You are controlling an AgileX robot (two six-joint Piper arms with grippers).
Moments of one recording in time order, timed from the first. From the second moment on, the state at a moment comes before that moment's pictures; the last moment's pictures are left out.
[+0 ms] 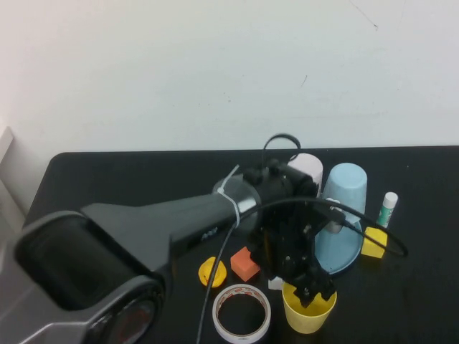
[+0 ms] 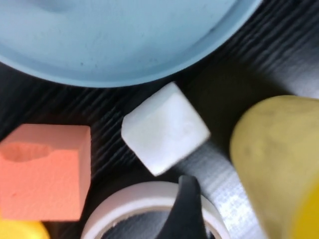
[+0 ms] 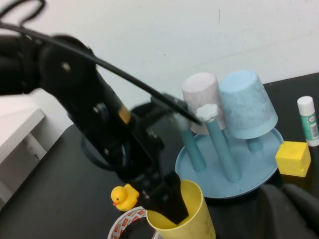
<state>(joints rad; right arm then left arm) 0.03 -0.01 0.03 0.94 0.43 -0.52 -0.82 2.30 -1.79 -0.11 0.96 0.03</state>
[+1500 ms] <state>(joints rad) 0.03 0.10 0.03 1.60 0.58 -0.82 -1.00 1.30 -0.85 1.69 0.35 -1.39</state>
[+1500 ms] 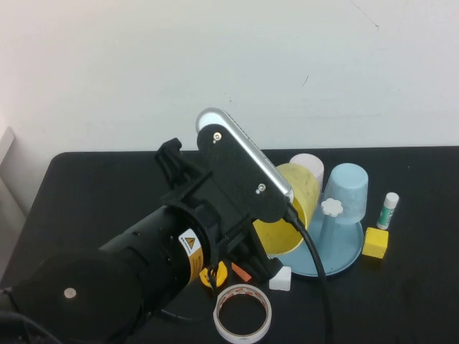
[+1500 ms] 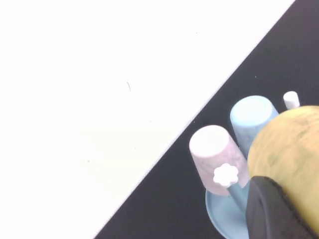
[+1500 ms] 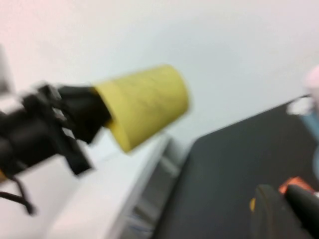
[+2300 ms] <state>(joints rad) 0.12 1.39 -0.67 1.70 1.11 -0.64 -1.00 1.30 -0.85 1.71 0.39 -1.29</state>
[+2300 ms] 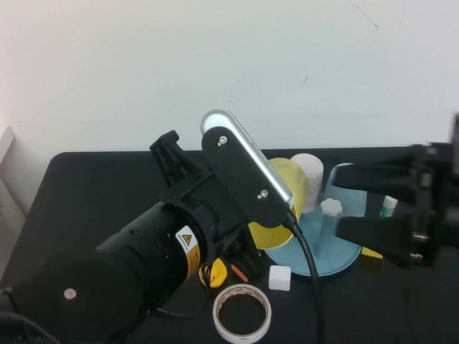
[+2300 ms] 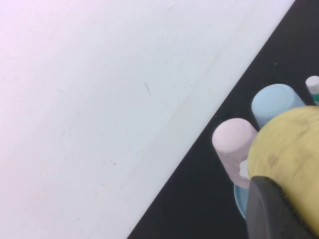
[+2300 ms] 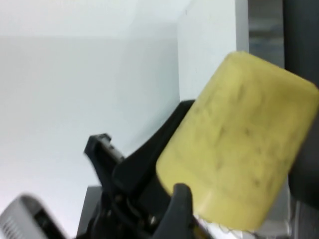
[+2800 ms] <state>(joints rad) 0.20 1.58 -0.88 1.70 1.06 -0.60 -1.00 1.30 -0.85 1.71 0.43 -1.25</state>
